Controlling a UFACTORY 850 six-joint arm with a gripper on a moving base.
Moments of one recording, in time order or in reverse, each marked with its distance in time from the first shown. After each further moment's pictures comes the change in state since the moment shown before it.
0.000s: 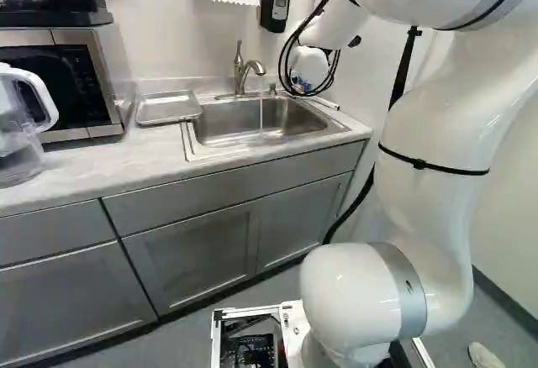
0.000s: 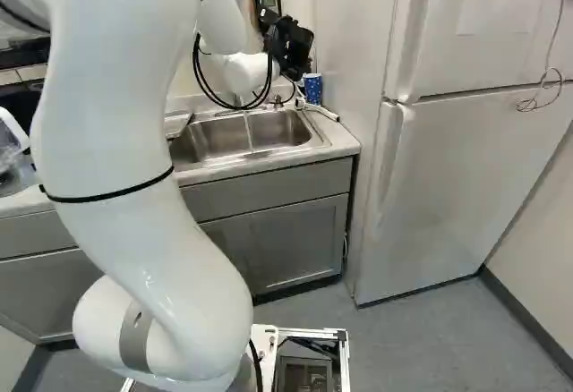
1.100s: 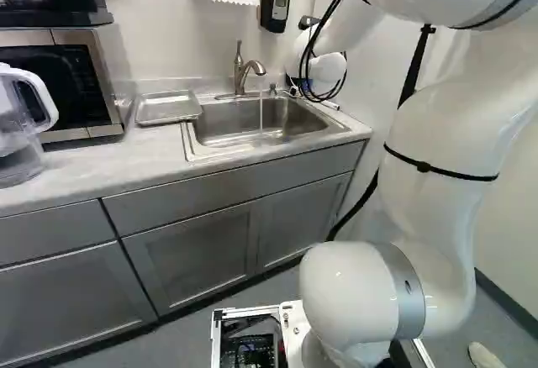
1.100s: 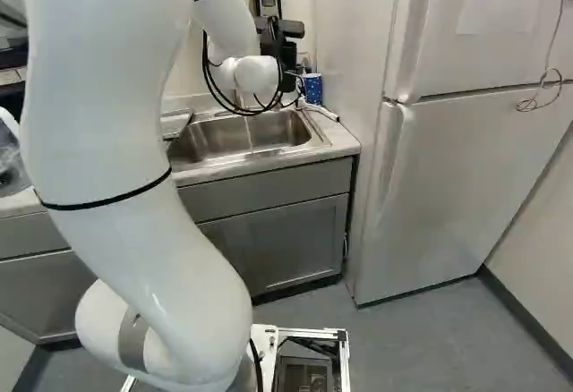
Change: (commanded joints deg) arm -3.5 2.5 2.7 -26.1 -10.7 0.0
